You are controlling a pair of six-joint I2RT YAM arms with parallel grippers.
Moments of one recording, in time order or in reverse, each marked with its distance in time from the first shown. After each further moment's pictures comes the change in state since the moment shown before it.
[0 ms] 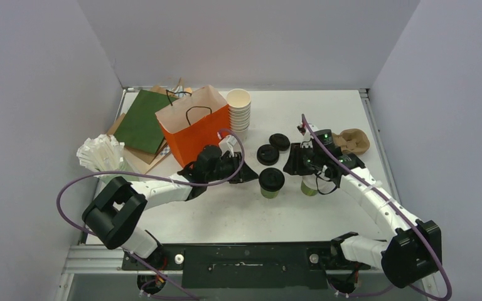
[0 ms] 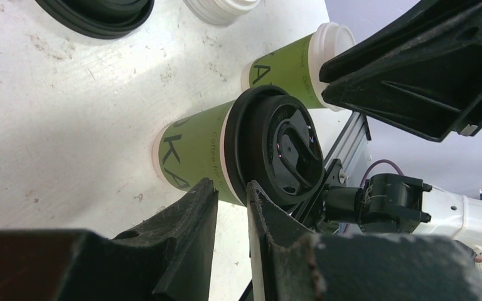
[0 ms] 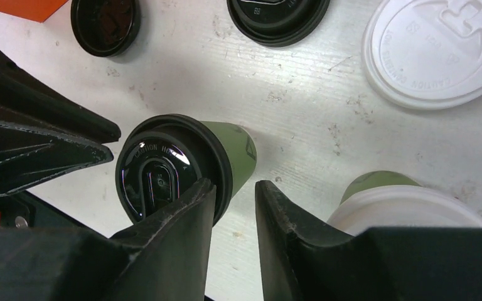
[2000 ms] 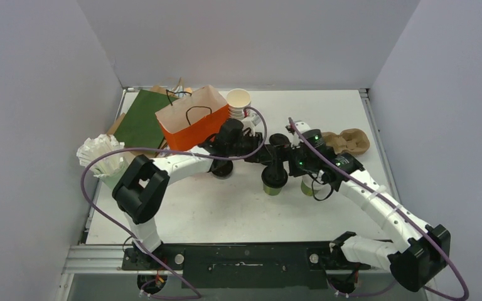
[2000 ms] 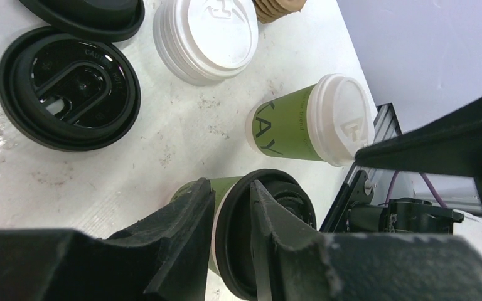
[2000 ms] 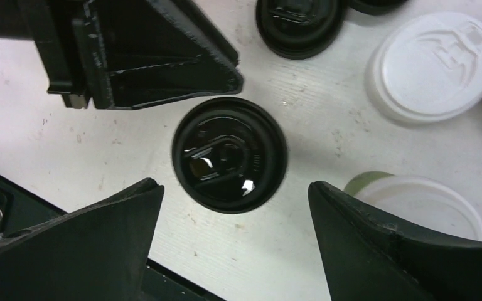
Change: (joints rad) left arm 0.007 0.298 0.470 -0.265 0.084 0.193; right arm 0.130 -0.056 0.086 -0.105 0.148 -0.021
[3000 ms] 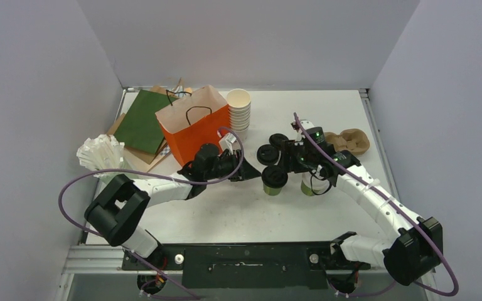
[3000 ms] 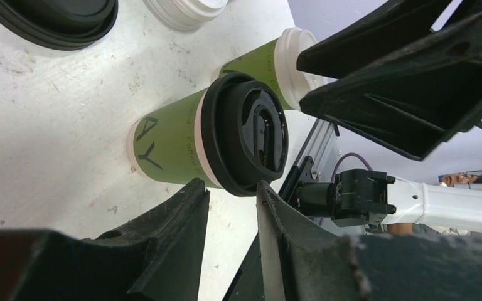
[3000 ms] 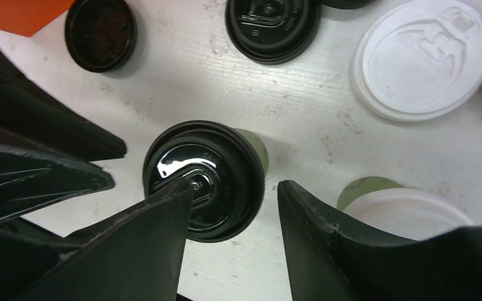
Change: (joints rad) left arm 0.016 -0.289 -0.480 0.354 0.003 -0.246; right arm -0.034 0.074 -0.019 0.069 0.034 0.050
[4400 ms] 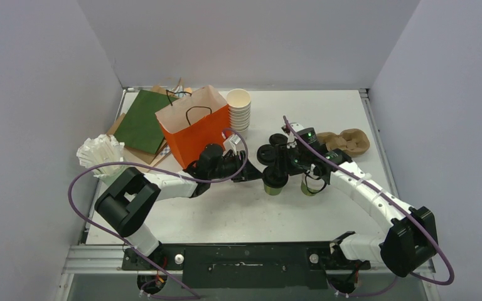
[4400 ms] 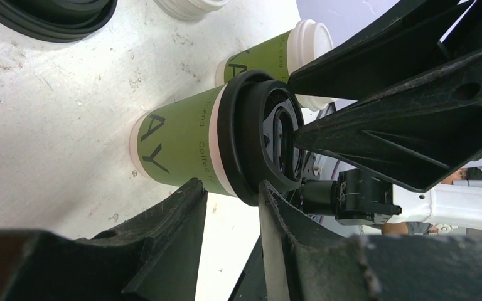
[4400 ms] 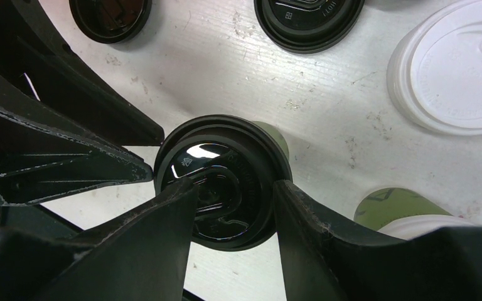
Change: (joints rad) left arm -0.004 0.113 0.023 0.069 0.039 -0.023; right arm 0.035 0.064 -0.002 0.022 -0.082 -0.047
